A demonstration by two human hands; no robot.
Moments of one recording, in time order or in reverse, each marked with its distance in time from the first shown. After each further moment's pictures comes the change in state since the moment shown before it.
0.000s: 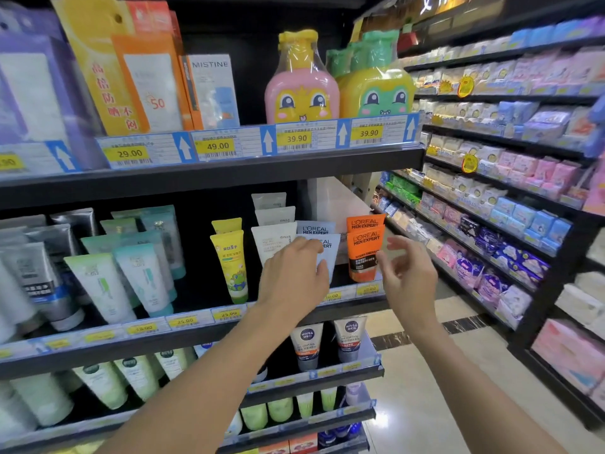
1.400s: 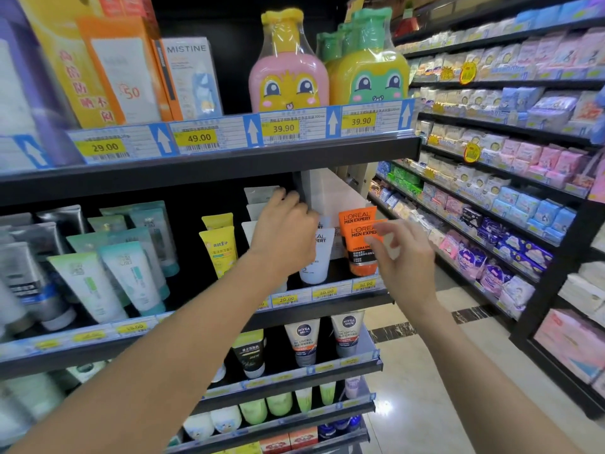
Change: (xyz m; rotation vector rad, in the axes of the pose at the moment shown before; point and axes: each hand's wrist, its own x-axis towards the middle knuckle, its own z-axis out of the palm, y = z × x) left_hand 0.062 -0.013 -0.002 0.578 0.055 0.394; right_hand 0.020 -0.004 -0.004 -0.111 0.007 -0.252
